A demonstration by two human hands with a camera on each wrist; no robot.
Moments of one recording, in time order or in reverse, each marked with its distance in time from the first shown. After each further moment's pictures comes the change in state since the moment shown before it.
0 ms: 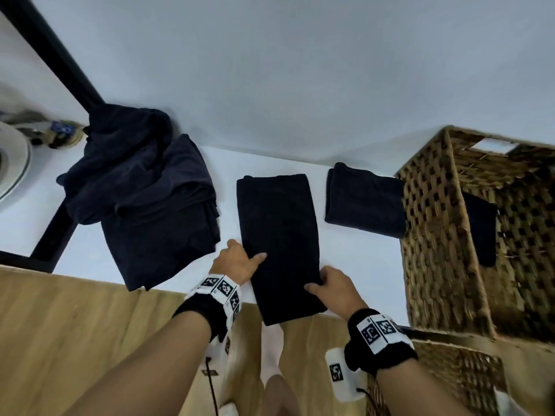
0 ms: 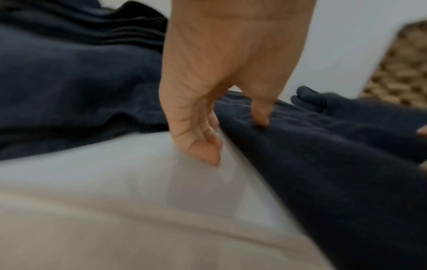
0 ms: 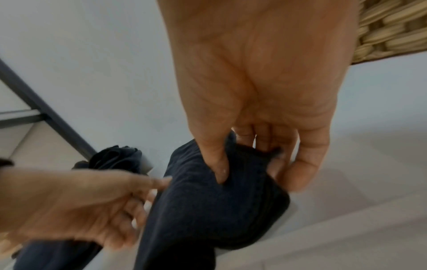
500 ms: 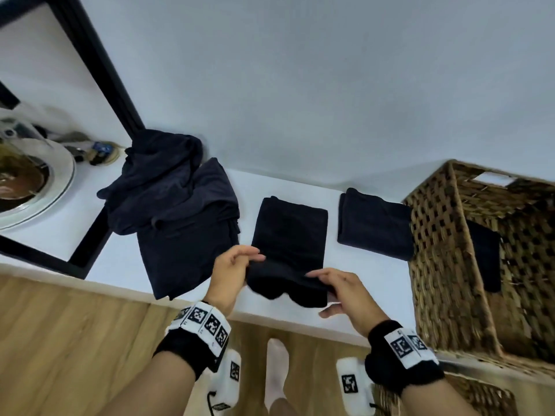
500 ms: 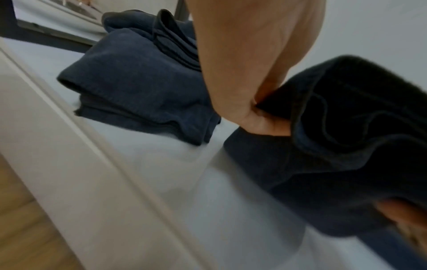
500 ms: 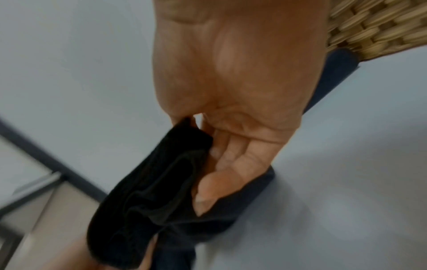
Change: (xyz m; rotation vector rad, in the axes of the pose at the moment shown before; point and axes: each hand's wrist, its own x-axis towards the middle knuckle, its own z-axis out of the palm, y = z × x) left_hand -0.044 -0.030 -0.047 -1.080 0.033 0.150; right_hand -0.046 -0.054 -0.025 0.607 -0.087 -0.140
